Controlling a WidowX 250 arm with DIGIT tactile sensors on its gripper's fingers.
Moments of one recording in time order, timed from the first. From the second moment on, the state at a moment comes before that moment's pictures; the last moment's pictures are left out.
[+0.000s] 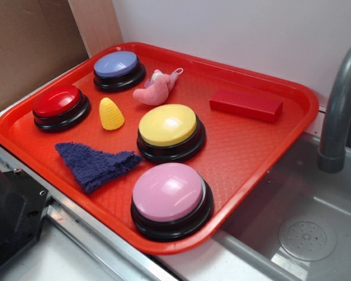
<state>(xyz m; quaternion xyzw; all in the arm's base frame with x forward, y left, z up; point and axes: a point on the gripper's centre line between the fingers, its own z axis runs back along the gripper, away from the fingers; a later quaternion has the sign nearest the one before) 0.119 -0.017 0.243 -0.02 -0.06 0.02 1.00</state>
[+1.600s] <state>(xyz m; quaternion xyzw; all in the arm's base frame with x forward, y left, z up) 0.324 -0.109 0.116 -0.01 -0.05 -0.57 0.82</state>
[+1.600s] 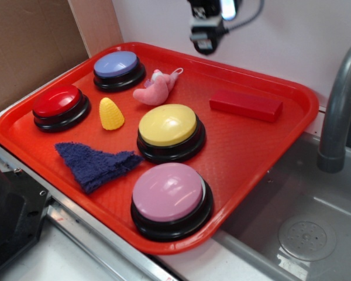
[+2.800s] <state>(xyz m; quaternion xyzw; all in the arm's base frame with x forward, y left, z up) 0.328 -0.104 0.017 0.02 0.03 -0.55 0.83</state>
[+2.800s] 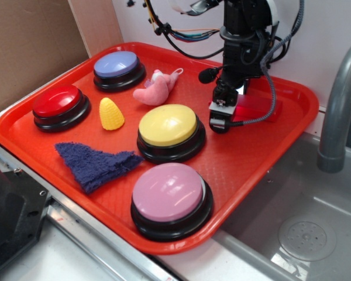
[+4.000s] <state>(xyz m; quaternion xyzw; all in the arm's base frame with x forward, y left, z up) 0.273 -0.063 0.166 0.08 0.05 -0.18 0.98</state>
